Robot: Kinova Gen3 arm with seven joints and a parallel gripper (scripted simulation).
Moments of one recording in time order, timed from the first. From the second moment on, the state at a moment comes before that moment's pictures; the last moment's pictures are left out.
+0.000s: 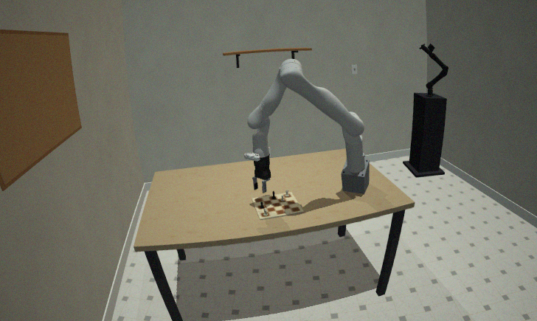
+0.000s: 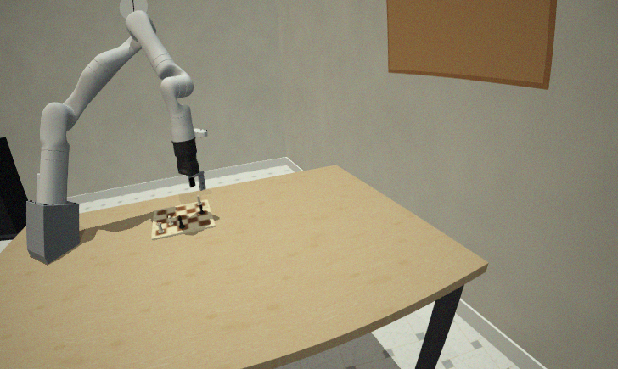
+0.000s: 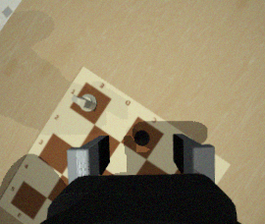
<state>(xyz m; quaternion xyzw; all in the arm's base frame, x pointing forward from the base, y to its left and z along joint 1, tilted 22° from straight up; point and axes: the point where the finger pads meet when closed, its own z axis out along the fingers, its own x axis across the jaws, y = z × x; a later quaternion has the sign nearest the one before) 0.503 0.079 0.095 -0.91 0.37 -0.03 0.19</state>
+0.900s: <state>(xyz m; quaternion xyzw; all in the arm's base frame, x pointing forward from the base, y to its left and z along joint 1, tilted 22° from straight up) 0.507 0.091 0.098 -0.75 0.64 0.04 0.18</state>
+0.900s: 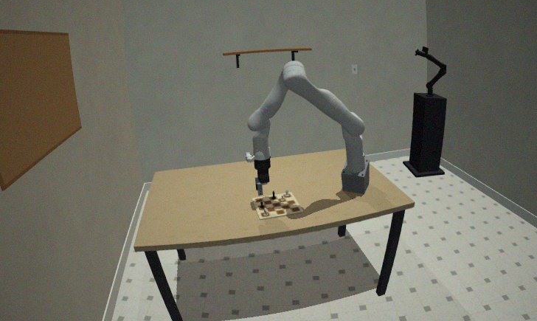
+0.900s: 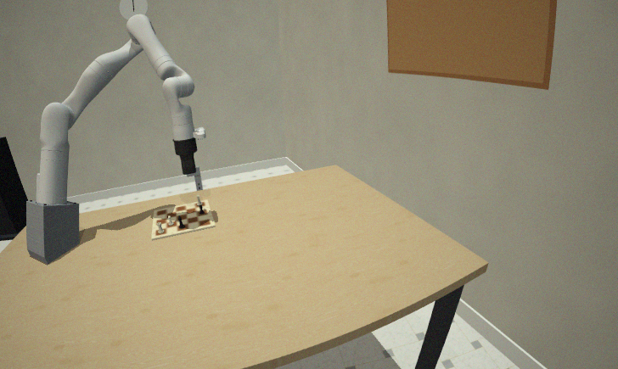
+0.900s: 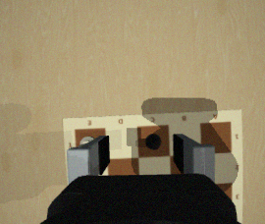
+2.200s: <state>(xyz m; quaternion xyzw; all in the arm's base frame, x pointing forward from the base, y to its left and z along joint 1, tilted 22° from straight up) 0.491 0.128 0.110 -0.31 0.93 0.13 0.14</state>
